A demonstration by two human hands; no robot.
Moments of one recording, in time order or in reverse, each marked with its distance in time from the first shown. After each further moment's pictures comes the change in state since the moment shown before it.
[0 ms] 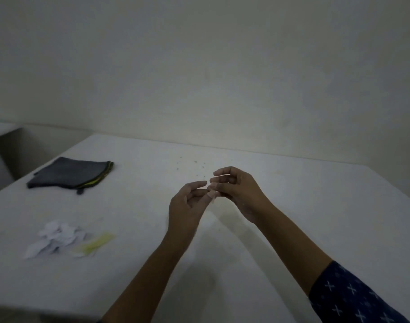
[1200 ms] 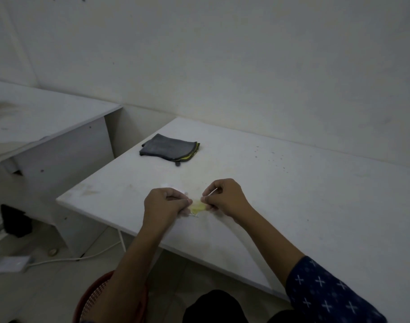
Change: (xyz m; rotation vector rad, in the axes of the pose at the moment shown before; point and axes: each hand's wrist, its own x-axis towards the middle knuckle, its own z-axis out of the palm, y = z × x) left_hand -0.045 0.000 -0.229 0.421 0.285 -0.209; right_hand -0.004 0.066 0.209 -0.566 -0.194 0.082
